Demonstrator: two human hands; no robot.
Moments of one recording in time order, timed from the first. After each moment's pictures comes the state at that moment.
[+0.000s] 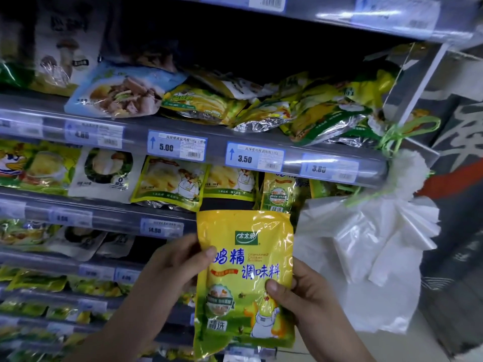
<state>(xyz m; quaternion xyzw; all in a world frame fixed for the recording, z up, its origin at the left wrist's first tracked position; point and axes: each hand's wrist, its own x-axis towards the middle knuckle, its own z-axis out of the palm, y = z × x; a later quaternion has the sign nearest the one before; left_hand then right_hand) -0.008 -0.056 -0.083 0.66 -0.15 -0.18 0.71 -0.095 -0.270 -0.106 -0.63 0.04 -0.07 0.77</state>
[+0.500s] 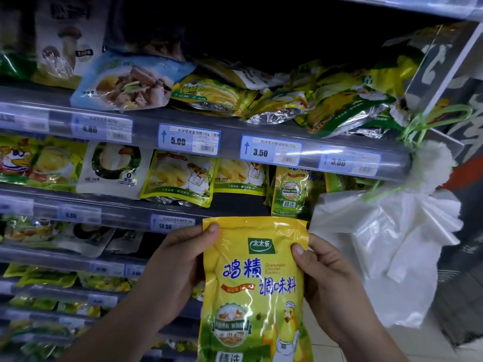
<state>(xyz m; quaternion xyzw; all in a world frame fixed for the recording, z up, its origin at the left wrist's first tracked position) 0.001 -0.056 -0.062 0.56 -0.02 -0.22 0.80 -0.076 -0.265 -0.089 -0.58 0.04 -0.09 0.81</state>
